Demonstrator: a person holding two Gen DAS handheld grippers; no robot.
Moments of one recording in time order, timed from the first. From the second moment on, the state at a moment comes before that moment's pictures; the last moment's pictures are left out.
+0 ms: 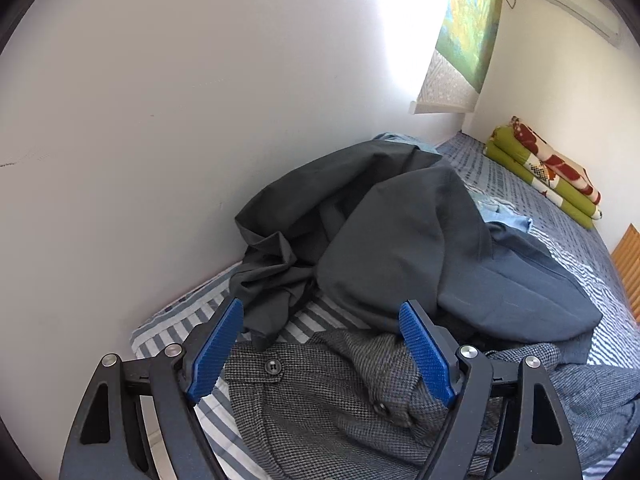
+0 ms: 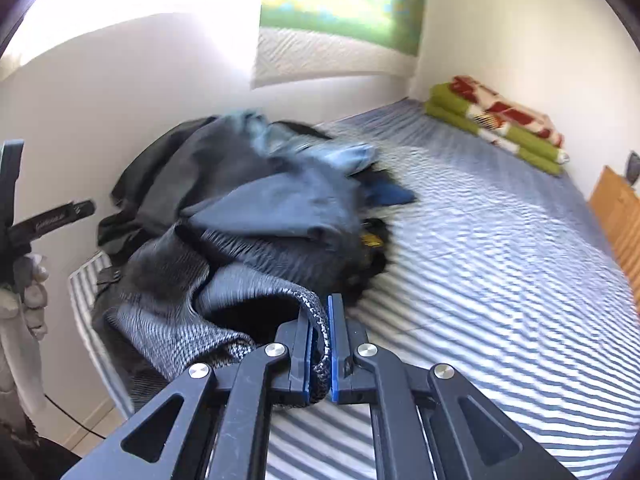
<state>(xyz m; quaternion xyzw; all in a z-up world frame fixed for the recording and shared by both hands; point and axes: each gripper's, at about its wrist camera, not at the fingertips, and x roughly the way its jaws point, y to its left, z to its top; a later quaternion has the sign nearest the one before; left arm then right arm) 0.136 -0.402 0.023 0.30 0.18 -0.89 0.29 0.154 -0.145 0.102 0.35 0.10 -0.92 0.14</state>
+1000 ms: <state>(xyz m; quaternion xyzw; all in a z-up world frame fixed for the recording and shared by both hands) 0.040 0.024 -0.009 0.40 -0.03 -0.91 -0.14 0.182 0.201 0.075 0.42 0.05 -0.90 -0.13</state>
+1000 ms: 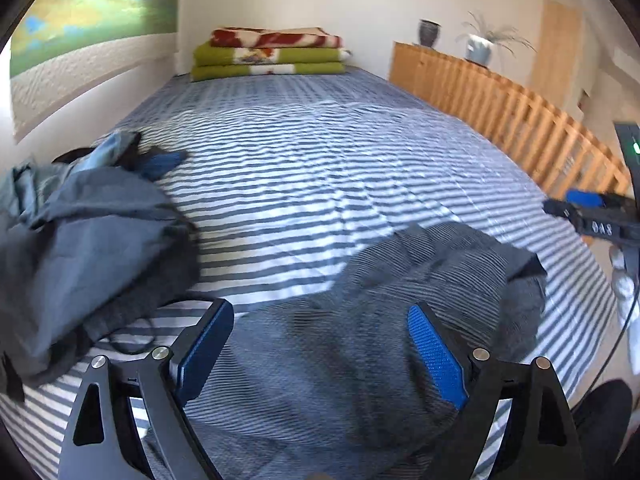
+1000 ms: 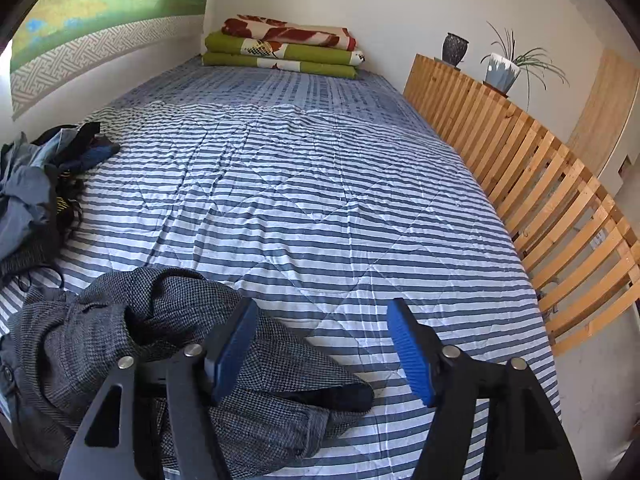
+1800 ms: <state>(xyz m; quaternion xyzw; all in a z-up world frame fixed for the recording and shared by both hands) 0.095 0.062 -0.015 0.42 -0.07 -0.88 -0.19 0.123 0.192 -0.032 0.54 0.02 -0.84 0.00</state>
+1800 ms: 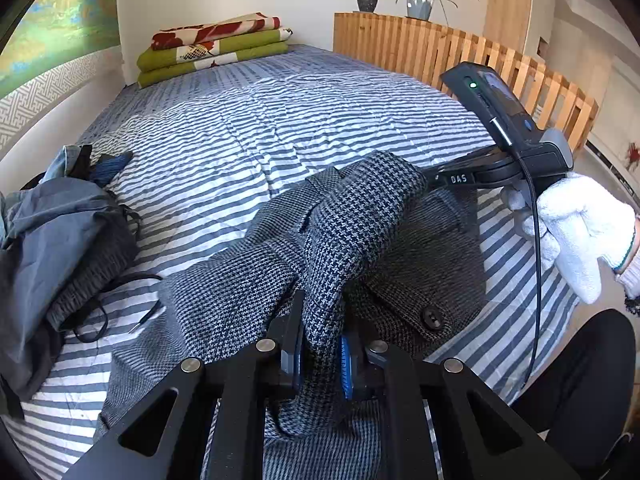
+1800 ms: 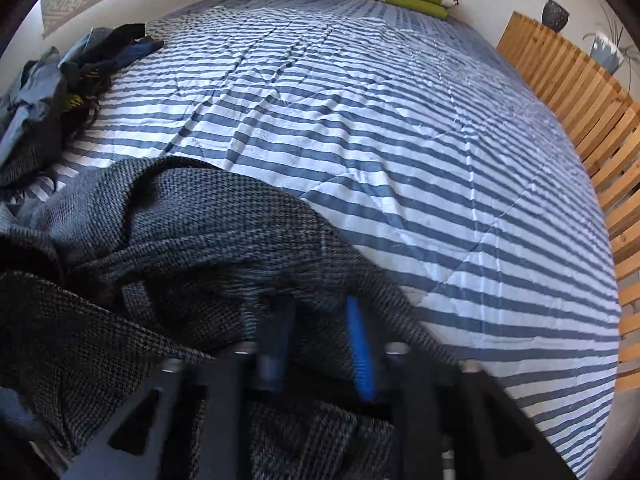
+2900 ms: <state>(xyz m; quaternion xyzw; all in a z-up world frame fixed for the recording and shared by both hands) 0.041 0.109 0.048 0.46 -0.14 -0.84 -0.24 0.329 0.189 0.014 0.52 -0.13 -0.84 0.03</state>
